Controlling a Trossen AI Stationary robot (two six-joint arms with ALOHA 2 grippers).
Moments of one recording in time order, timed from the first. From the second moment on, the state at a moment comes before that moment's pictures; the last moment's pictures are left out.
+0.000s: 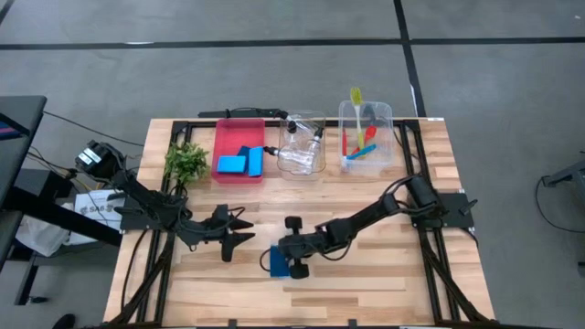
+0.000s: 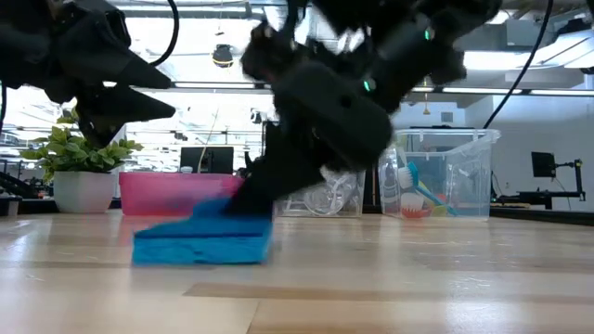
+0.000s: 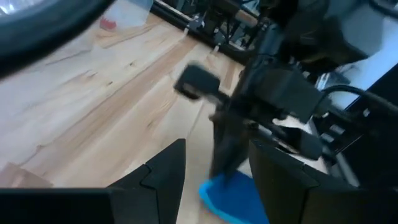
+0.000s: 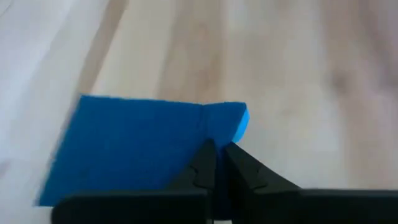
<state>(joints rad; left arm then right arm) -0.65 1.28 0.24 0.72 -0.70 -0.65 0.32 1.98 1.18 0.15 0.20 0.11</state>
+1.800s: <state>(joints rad) -0.53 1.52 0.34 0.94 -0.65 -0.58 0.30 1.74 1.19 0.19 0.57 -0.04</state>
